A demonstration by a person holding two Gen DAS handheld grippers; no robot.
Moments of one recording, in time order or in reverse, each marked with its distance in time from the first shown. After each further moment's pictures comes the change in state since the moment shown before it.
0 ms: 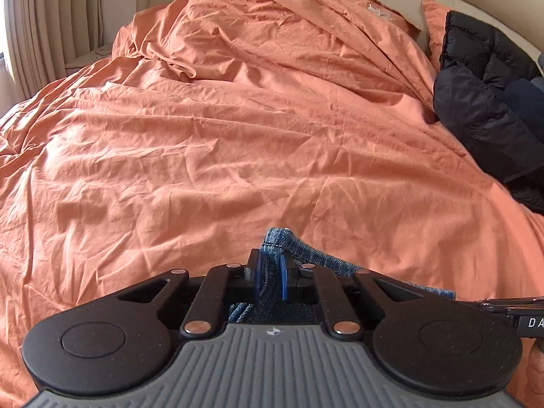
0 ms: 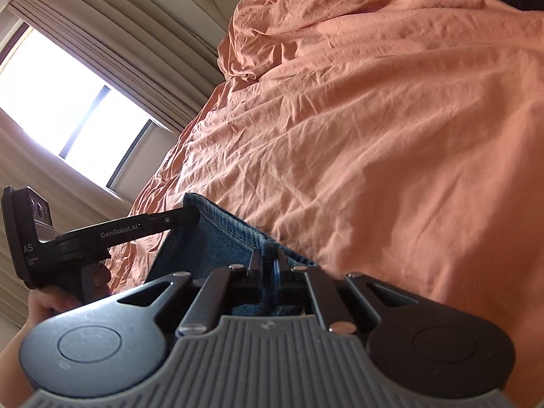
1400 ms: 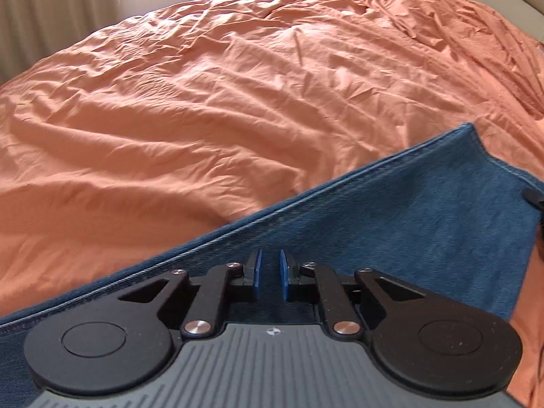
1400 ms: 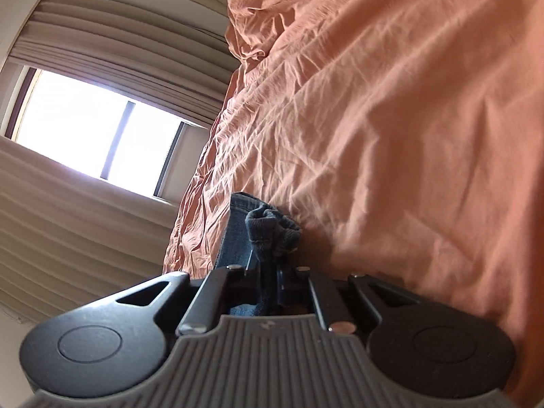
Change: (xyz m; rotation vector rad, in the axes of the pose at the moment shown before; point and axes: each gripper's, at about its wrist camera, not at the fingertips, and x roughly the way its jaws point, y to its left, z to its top) left arm -0.152 0.090 -0.186 -0.493 0.107 0.424; right arm 0.021 -0.018 -0.012 0.156 0.044 0.211
